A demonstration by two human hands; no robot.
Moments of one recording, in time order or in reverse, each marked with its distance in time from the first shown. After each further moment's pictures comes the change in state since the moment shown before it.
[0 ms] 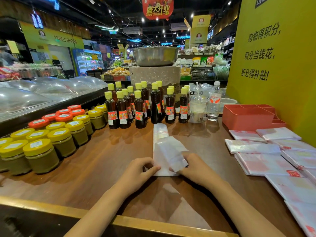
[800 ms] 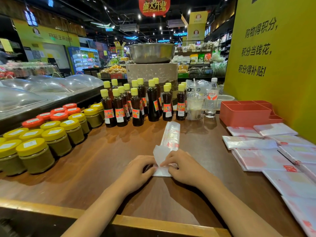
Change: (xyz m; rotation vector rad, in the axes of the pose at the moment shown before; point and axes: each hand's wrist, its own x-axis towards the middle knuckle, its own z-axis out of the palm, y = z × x) left_hand 0.008 -0.013 0.008 0.237 -0.112 0.059; right_hand 0.006 -0.008 0.012 -0.389 -0.077 -0.096
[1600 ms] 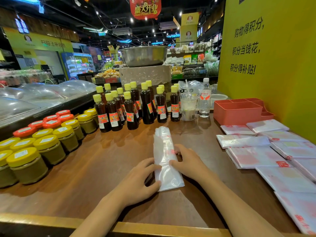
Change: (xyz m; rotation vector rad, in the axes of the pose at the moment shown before) left_hand -0.012 0.034 -0.002 0.087 -0.110 0.048; right_hand 0.006 0.040 0.004 0.210 0.142 0.304
